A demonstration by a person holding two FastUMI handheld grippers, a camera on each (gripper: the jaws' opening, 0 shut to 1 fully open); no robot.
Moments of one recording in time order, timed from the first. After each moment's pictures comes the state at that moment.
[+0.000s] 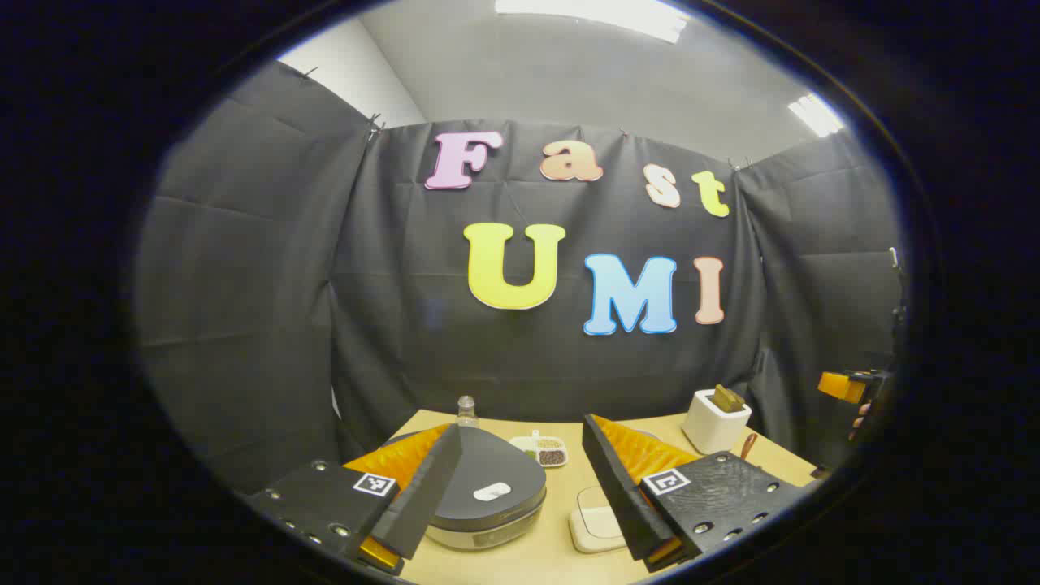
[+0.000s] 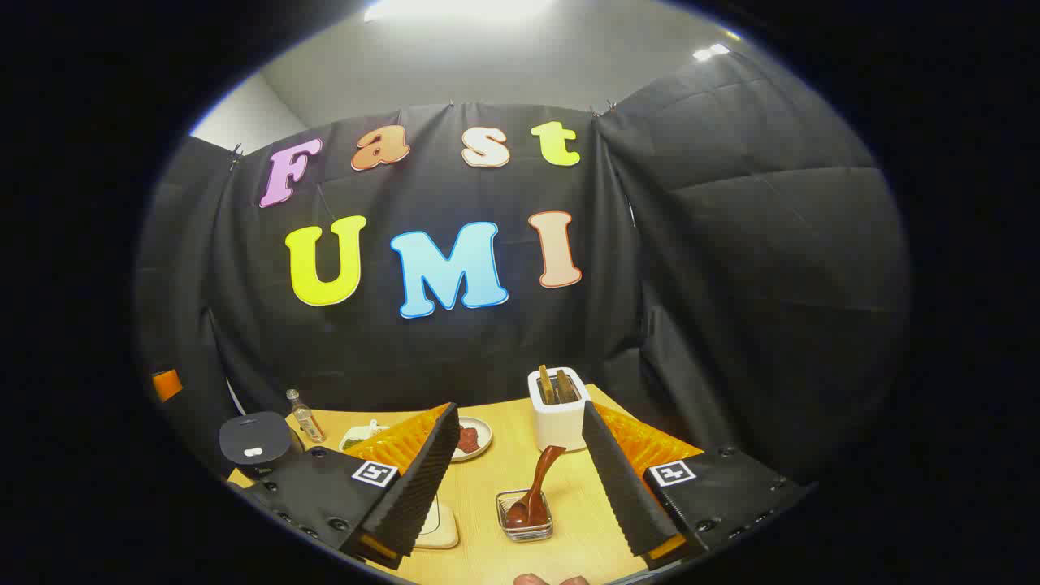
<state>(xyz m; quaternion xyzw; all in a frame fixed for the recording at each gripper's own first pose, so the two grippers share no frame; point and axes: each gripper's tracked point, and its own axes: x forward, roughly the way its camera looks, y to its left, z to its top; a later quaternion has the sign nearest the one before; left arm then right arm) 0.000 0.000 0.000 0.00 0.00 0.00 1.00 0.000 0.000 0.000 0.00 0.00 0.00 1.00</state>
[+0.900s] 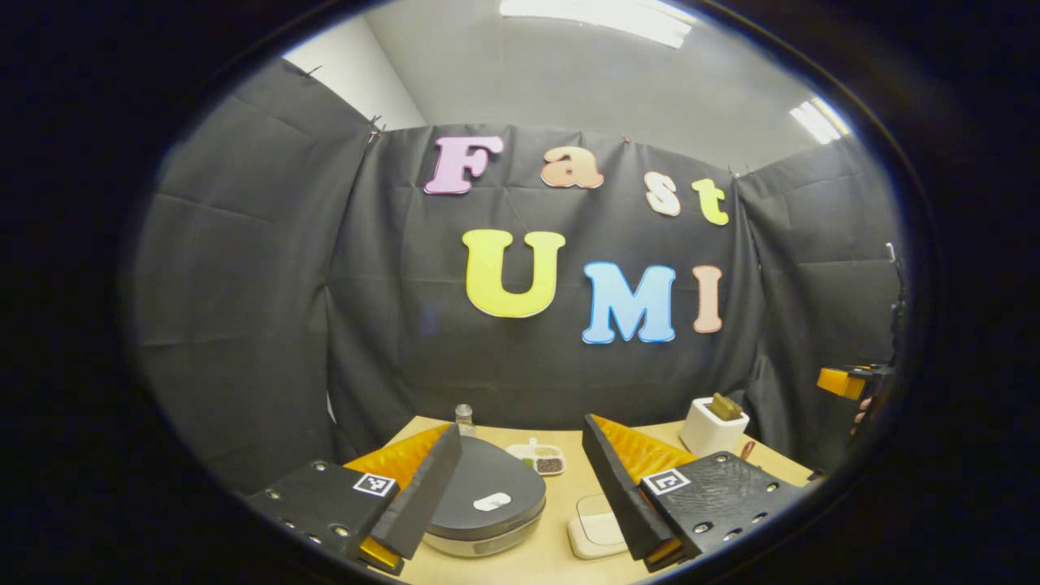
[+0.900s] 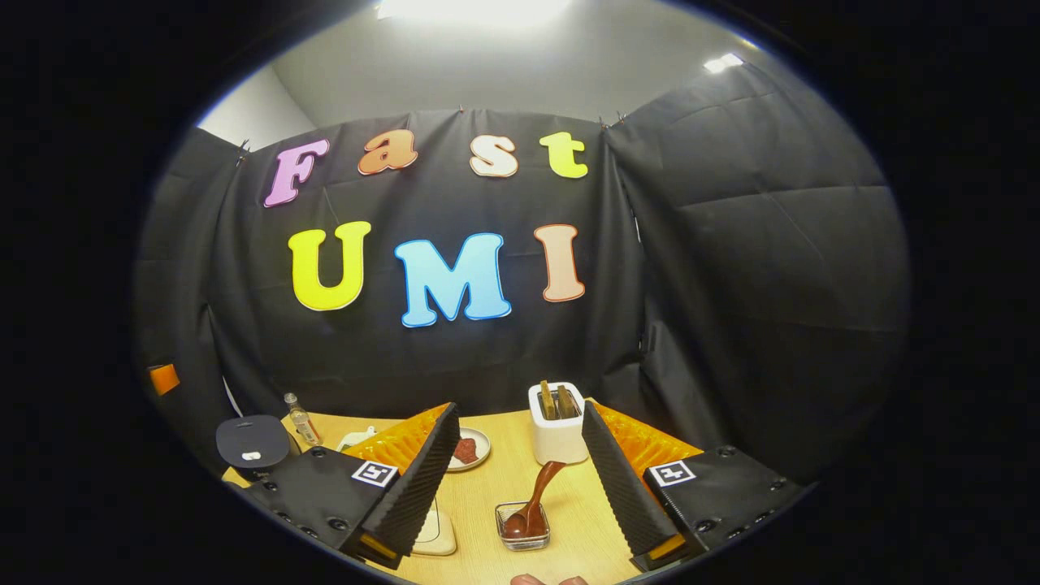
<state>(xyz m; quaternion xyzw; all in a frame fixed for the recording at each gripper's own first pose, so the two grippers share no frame) 0.007 0.017 0.017 -0.01 -0.01 0.00 1.00 0.006 0.008 0.017 -0.01 -0.02 0.00 1.00</state>
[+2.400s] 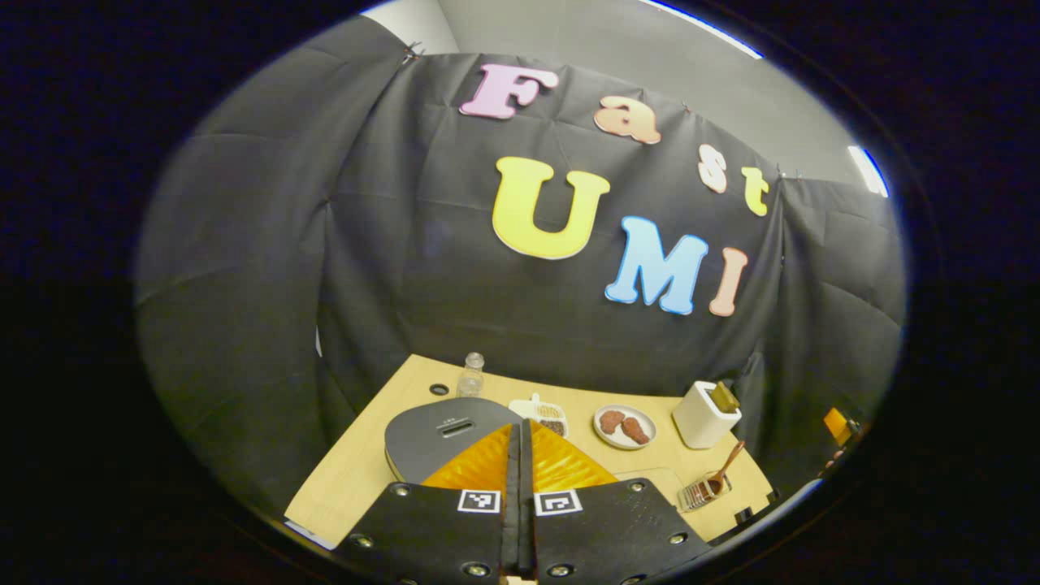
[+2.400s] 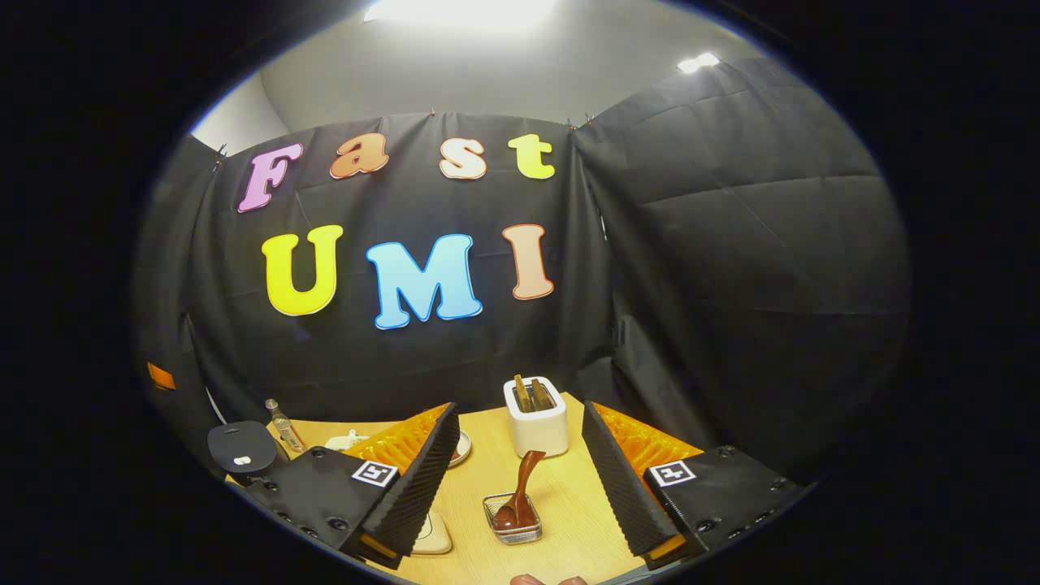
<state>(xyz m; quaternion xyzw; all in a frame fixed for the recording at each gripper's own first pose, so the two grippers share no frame) 0.084 0.091 -0.028 -0.09 0.16 -0.03 0.98 -0.016 -0.014 0.003 0.01 -0.02 -0.06 1.00</state>
